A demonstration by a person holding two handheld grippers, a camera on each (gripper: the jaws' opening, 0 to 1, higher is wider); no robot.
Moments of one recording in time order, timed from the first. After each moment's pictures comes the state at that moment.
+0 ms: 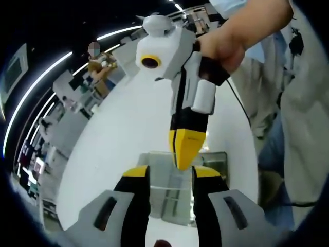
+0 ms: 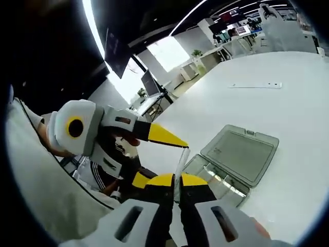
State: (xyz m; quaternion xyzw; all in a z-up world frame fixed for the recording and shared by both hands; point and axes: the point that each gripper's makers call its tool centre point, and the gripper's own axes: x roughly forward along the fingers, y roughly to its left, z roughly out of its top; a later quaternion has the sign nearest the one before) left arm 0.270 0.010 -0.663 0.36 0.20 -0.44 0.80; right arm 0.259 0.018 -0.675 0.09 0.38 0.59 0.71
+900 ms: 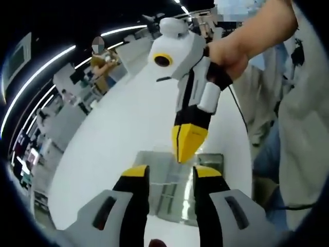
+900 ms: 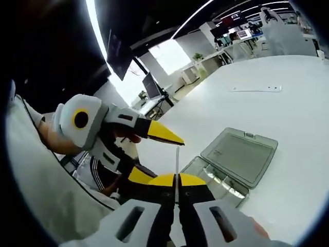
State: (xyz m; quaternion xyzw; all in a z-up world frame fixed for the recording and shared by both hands) left arm 0.270 0.021 -0.658 0.31 0.22 -0.44 0.81; right arm 0.258 0.014 -0.672 0.09 0.35 0.60 0.72
